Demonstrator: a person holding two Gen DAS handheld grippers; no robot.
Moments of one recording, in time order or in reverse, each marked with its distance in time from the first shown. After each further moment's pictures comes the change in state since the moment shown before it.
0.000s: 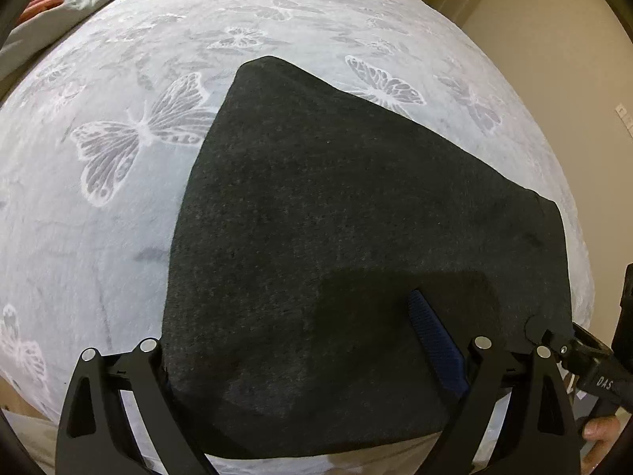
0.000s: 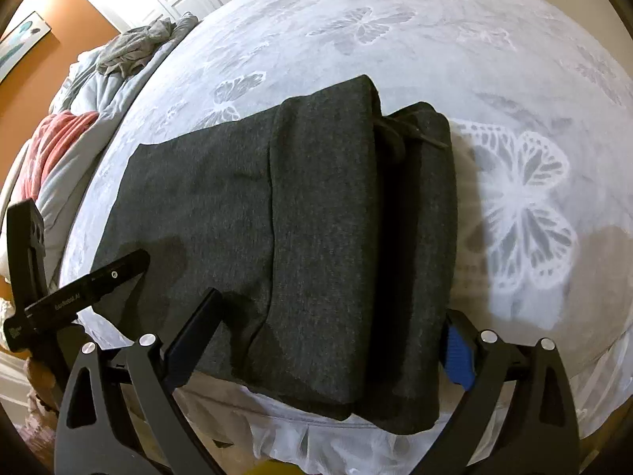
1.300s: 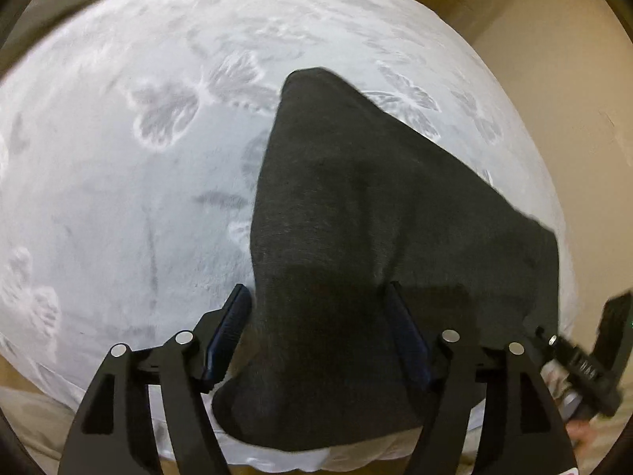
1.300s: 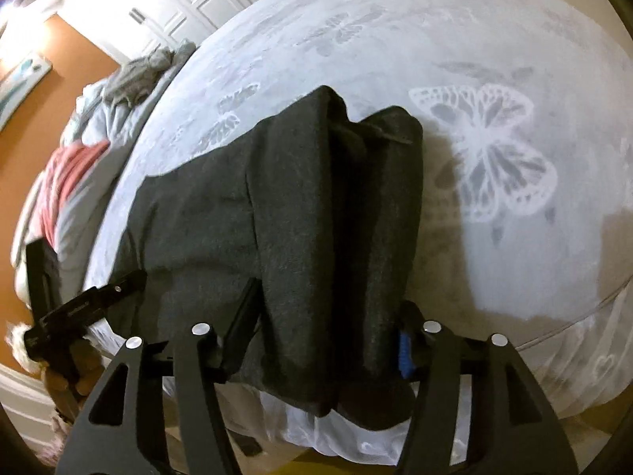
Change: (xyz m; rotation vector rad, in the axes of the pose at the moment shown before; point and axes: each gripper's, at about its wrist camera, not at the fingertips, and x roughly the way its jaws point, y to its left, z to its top) left arm -0.026 0.041 -0.030 -0.116 0.001 -0.068; right arm -0.015 -0.017 -0.028 0.127 -0.064 0.091
